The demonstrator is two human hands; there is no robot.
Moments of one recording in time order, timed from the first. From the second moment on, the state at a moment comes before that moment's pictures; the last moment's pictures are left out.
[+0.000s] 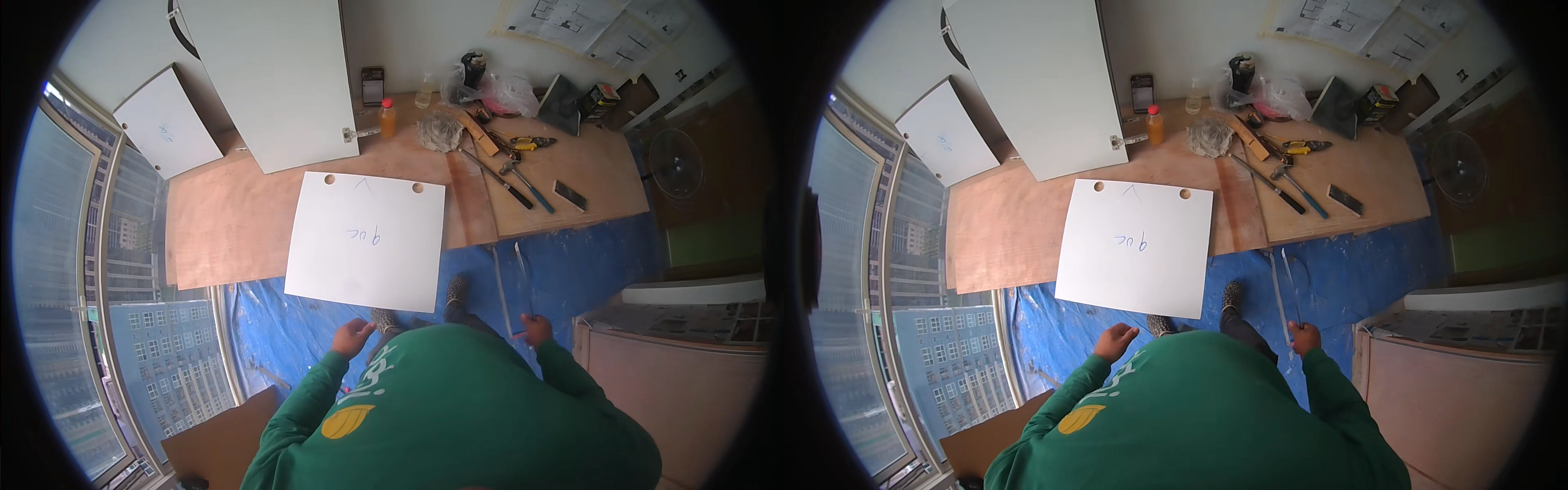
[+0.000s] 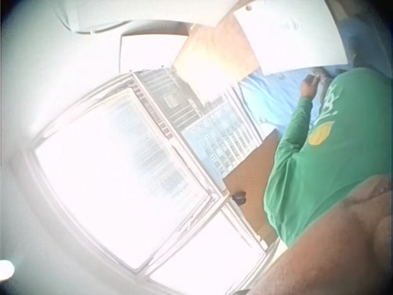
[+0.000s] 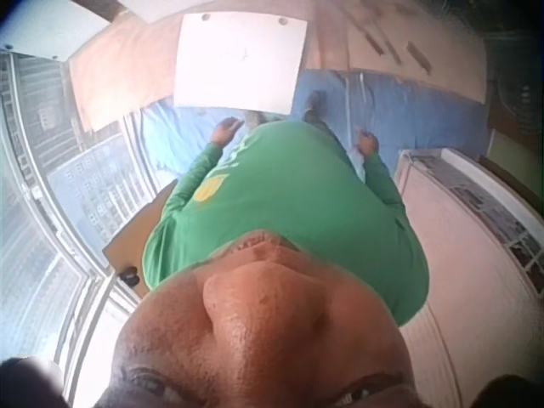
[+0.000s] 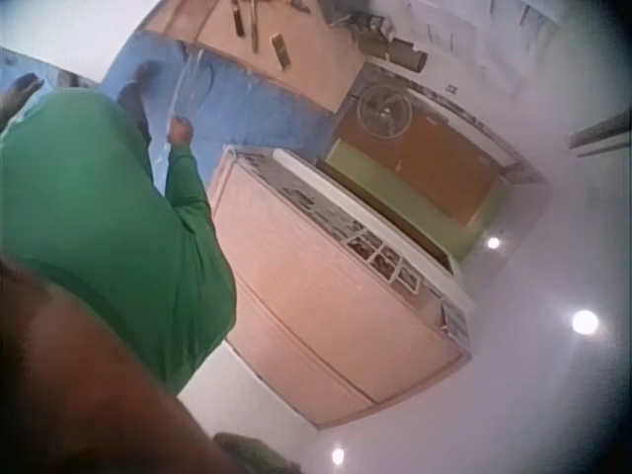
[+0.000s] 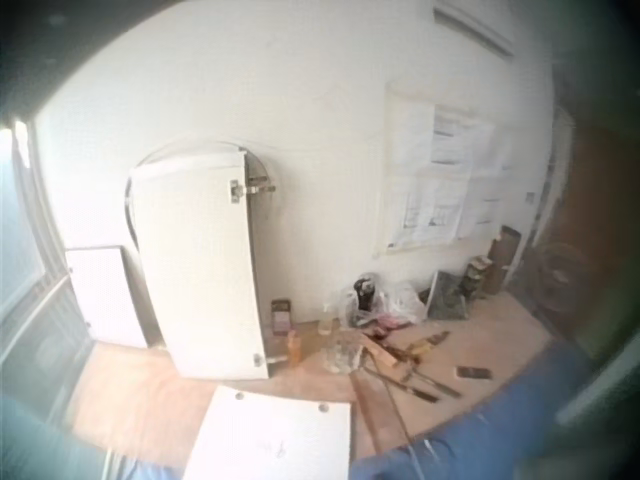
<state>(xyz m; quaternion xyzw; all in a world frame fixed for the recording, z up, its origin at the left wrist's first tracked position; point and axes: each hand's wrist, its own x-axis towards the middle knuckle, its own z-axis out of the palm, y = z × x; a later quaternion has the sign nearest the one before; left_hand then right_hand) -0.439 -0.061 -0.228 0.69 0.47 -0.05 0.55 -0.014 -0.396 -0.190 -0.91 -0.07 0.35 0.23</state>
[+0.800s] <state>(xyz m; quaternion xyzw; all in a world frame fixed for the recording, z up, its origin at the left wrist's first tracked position) -0.373 -0.076 -0.146 0.58 0.39 -0.10 0.71 -0.034 -0.543 -0.348 -0.83 -0.05 0.48 0.28</state>
